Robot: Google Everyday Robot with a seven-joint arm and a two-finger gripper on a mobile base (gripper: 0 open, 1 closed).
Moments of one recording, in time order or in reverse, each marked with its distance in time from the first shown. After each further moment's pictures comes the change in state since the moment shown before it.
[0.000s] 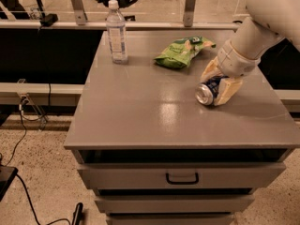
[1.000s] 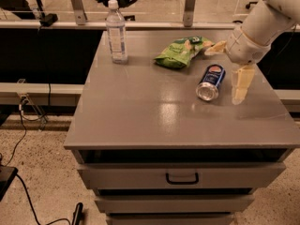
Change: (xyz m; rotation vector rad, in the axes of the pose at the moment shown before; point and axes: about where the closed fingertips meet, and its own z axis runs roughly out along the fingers) arm 0.014 -0.016 -0.029 0.021 -0.020 0.102
